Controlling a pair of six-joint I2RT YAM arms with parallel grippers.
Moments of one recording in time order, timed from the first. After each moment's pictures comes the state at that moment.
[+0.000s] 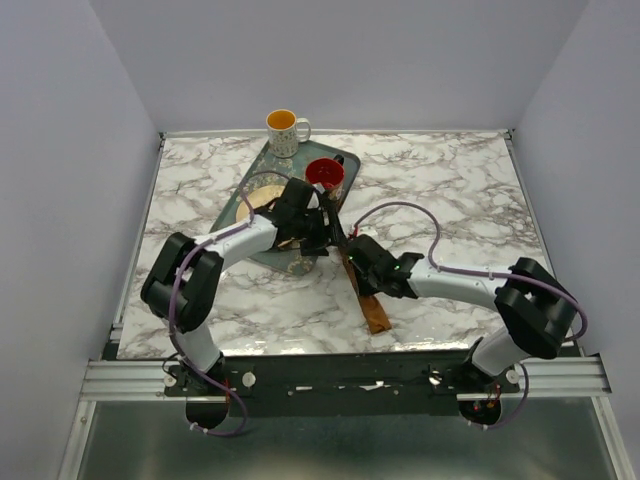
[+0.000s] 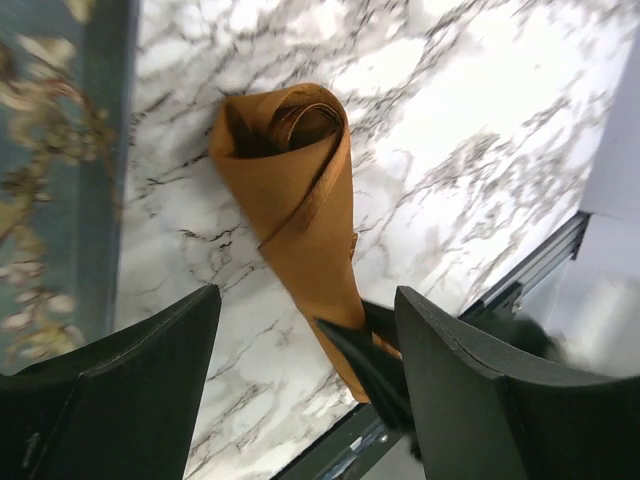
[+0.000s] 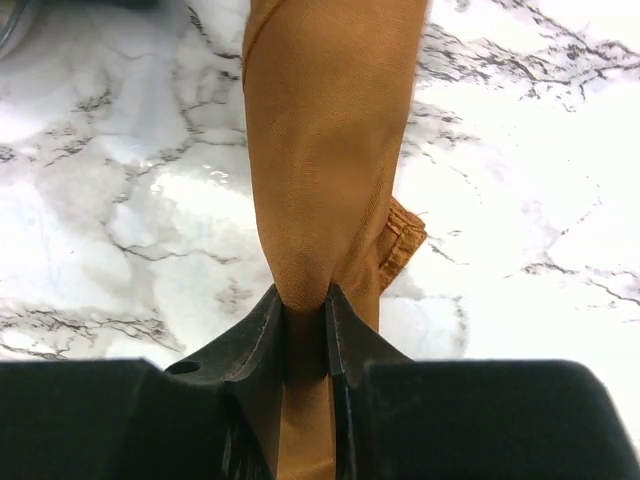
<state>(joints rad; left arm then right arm) -0.58 1.76 1.11 -0.24 0.41 -0.77 0.93 1.57 0.86 -0.30 0.28 0.49</state>
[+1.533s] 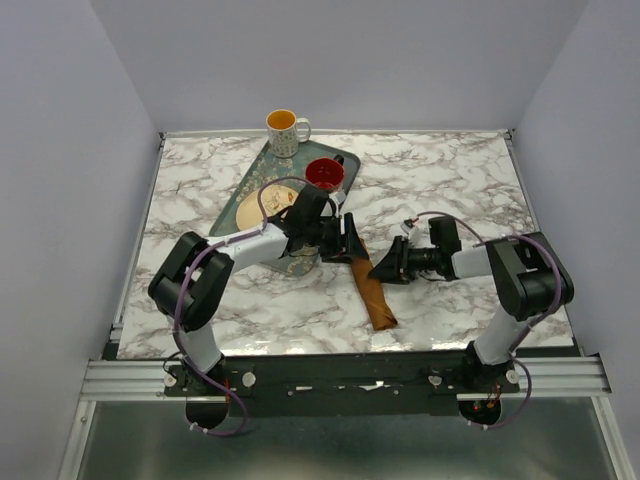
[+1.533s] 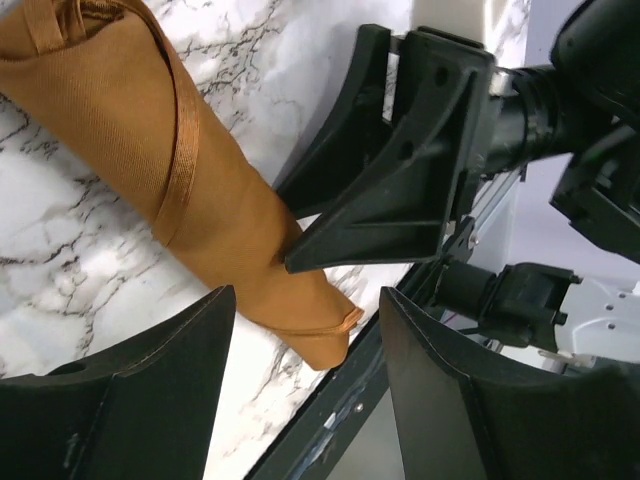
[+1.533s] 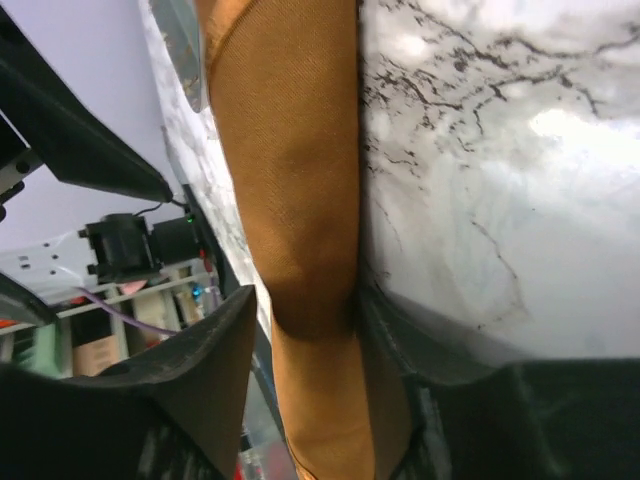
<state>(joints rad) -0.65 1.74 1.06 -0.06 0.56 -0.79 0.21 1.76 0.56 0.35 -0.97 0.64</state>
